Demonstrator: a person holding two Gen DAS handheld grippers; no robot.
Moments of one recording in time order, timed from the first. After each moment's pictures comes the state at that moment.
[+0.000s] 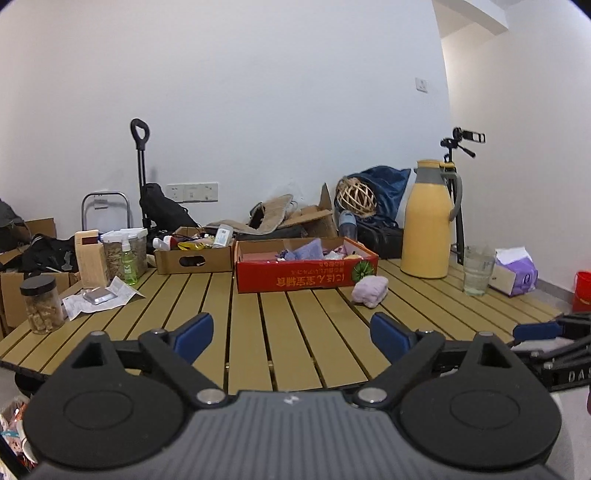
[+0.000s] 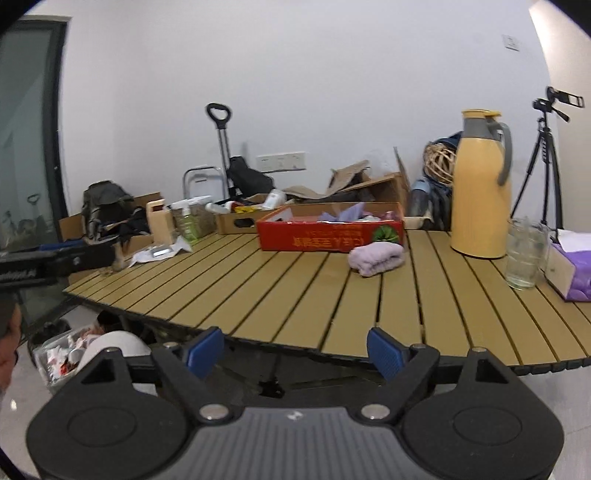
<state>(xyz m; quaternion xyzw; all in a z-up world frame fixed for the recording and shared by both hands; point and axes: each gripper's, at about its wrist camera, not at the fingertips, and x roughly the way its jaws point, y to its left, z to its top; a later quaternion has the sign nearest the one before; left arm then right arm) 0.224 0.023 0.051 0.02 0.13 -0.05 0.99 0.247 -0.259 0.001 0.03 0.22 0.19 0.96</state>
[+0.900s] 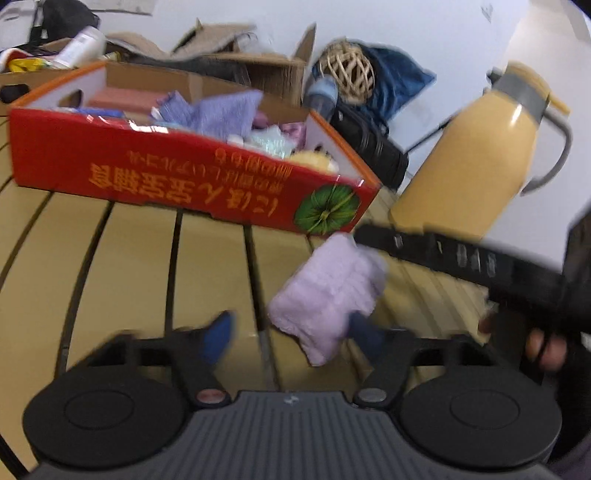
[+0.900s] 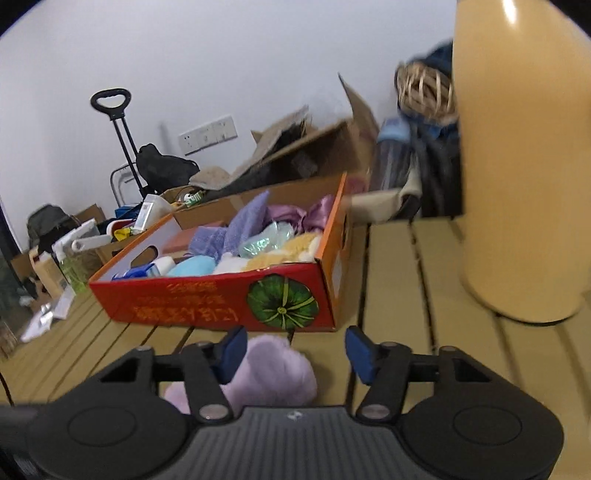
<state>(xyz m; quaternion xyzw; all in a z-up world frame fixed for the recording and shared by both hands) 0.614 -0.080 -0.054 -0.15 0.36 -0.16 0.91 0.668 -0.316 -0.065 0.11 0.32 0.19 0.92</state>
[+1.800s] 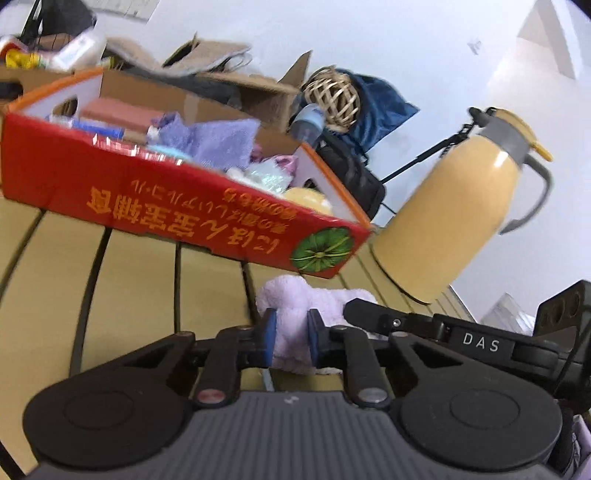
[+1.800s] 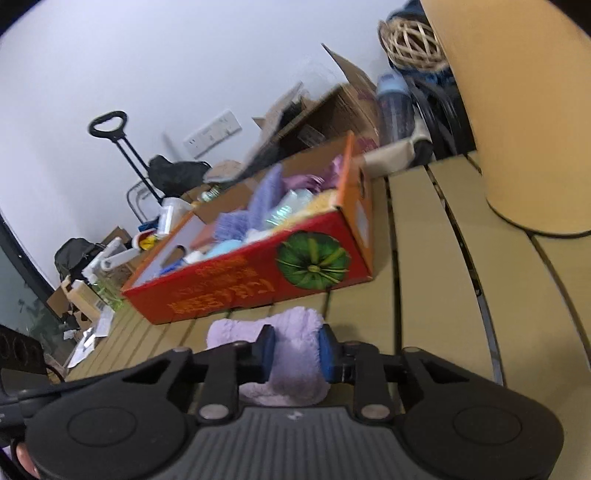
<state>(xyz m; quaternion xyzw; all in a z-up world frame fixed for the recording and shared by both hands) 0.614 -0.051 -0.045 -0.20 0.32 -0.19 0.91 0.641 -0.313 -0.079 0.20 0.34 0.22 0.89</state>
